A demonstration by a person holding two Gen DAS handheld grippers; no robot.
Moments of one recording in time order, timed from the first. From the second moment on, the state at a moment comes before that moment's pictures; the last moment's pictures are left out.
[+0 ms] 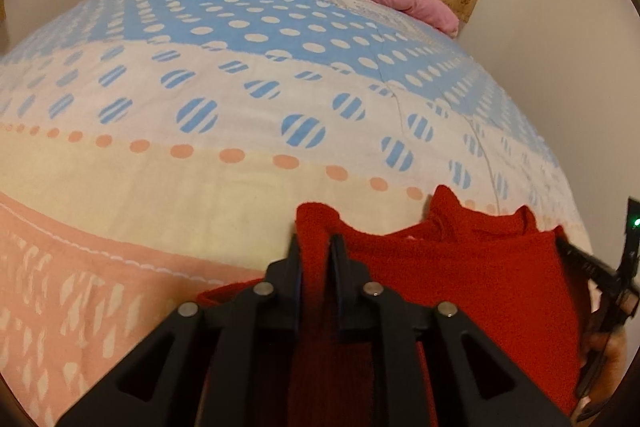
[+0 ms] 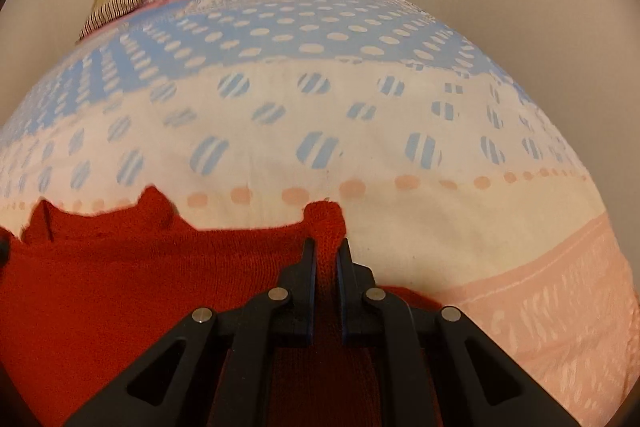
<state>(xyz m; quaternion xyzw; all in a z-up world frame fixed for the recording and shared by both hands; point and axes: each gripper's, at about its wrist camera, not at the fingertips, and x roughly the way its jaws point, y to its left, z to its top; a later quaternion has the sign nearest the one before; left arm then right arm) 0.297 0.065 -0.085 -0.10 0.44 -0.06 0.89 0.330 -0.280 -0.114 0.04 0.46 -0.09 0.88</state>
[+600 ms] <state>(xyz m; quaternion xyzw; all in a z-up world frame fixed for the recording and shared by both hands) 0.217 0.050 -0.042 -0.02 0.41 -0.02 0.91 0.196 -0.227 -0.038 0.07 0.33 -0.06 0.94</state>
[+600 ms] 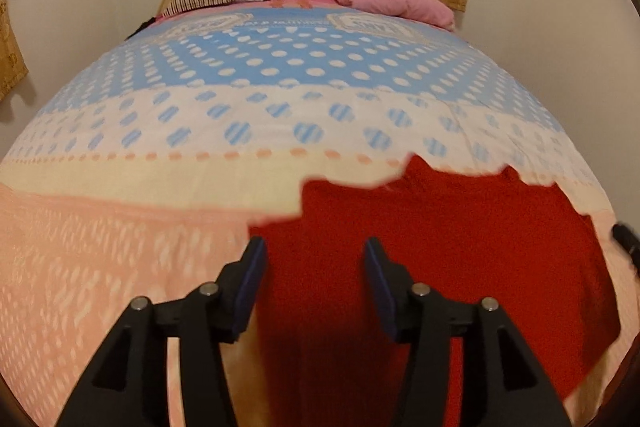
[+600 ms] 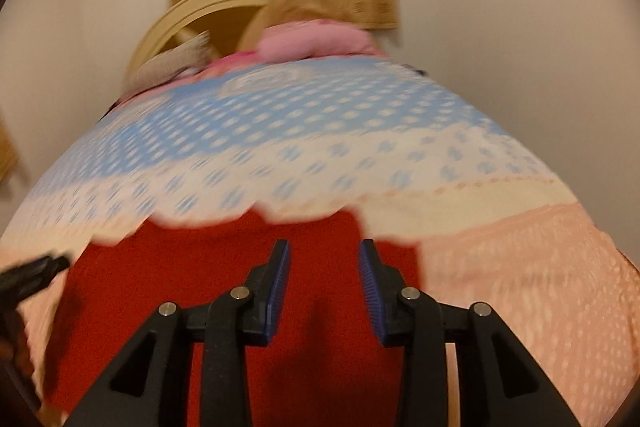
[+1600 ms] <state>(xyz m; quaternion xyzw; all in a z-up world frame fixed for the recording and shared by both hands) 0.114 0.061 -0.088 -0.16 0.39 -0.01 0.91 0.134 -0.177 -0.103 0.06 0.37 -0.02 0.93</state>
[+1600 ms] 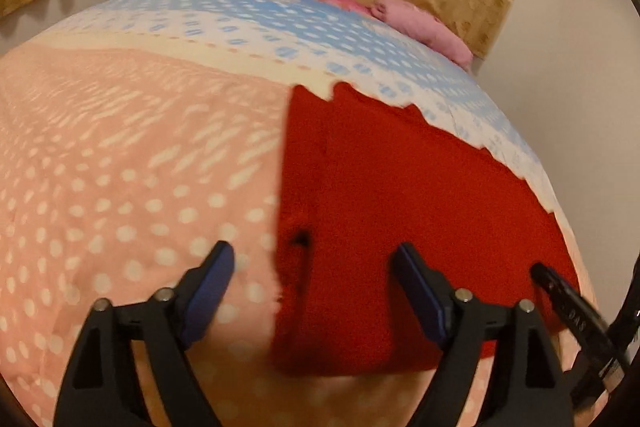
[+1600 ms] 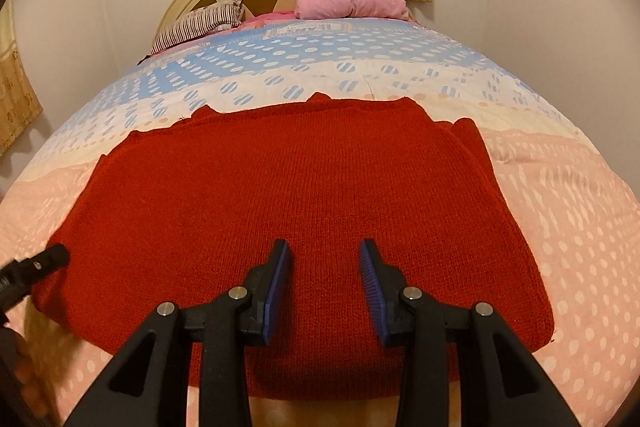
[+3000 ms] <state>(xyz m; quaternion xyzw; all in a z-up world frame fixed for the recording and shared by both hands) 0.139 -0.012 -0.062 -0.09 0.35 -0.12 0.93 0.135 -0.130 -0.110 0.02 0.39 0.11 0.91</state>
